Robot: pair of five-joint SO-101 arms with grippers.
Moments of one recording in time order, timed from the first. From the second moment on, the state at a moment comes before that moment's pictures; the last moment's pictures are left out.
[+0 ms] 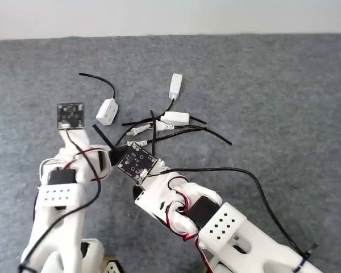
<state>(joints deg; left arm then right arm) -7.1 -38.2 64.1 41.1 5.1 -50.7 -46.5 62.0 39.3 7.4</state>
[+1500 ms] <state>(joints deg) -22.5 -91.7 87.4 55.7 8.2 -39.5 -46.3 65.8 27.4 -5.1</state>
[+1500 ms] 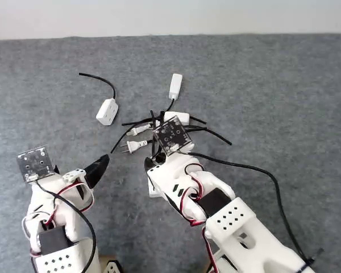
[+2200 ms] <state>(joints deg) -22.5 -92.3 88.5 55.8 7.1 -36.6 -37.0 66.1 23.6 -5.6</state>
